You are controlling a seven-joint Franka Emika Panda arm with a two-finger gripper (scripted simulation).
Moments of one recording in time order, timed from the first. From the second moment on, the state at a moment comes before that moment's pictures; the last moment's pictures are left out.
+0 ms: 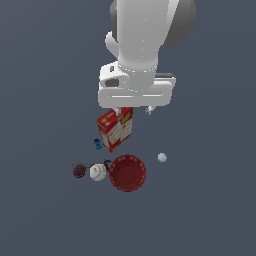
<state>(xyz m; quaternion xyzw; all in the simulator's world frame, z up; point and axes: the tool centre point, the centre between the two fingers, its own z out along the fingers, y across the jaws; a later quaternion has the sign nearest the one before) 0.005 0.018 0.313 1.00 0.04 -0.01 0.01</state>
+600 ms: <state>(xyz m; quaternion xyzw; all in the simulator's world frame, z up) 0.029 -0.003 0.283 1.00 0.05 -0.01 0.01</state>
